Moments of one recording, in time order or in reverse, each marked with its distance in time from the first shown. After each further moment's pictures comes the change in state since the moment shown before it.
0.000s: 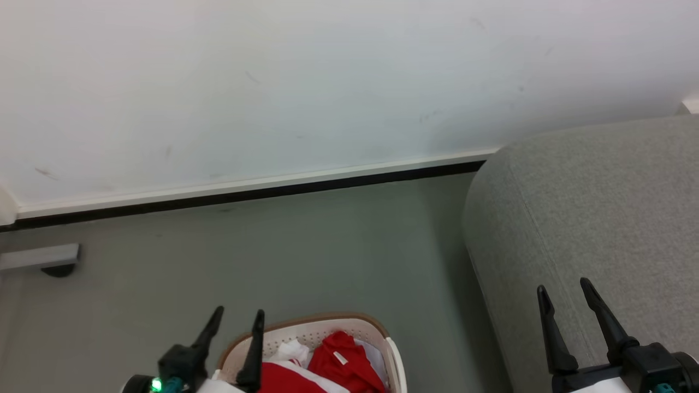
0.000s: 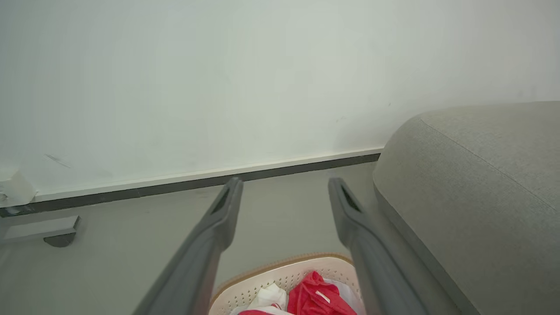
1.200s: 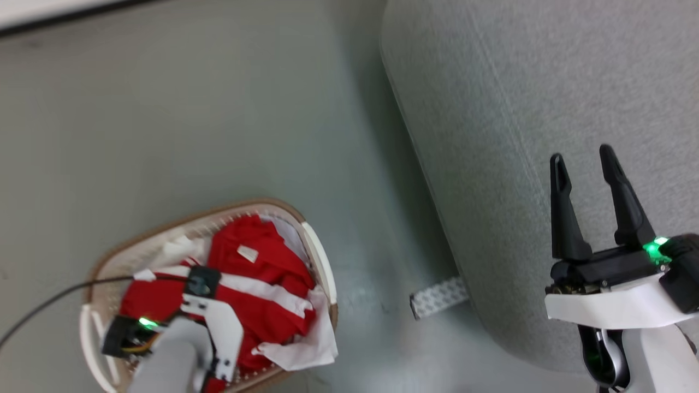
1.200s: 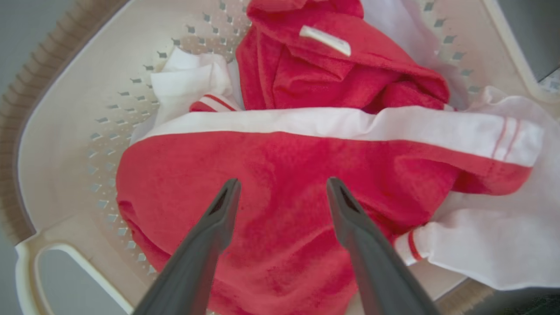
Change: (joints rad) left arm -0.483 0.076 -0.147 0.695 0.124 0.083 0.383; right arm -0.262 0.010 0.043 -0.164 0.158 0.000 0.000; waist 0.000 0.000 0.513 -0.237
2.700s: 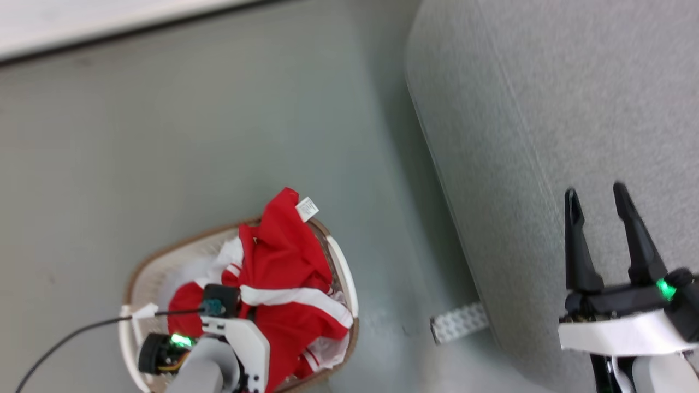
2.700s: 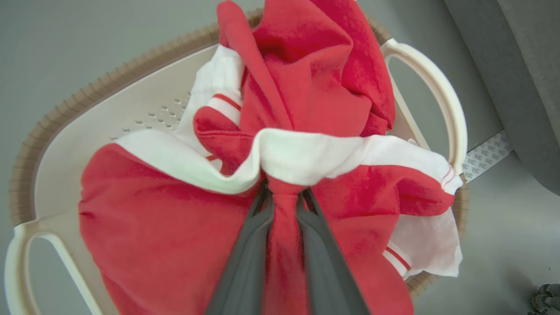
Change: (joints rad) left arm -0.020 -0.063 -0.032 0.105 -0.137 -0.042 -0.253; right arm 0.078 0.002 -0.056 -0.001 -0.033 0.000 0.000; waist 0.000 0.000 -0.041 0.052
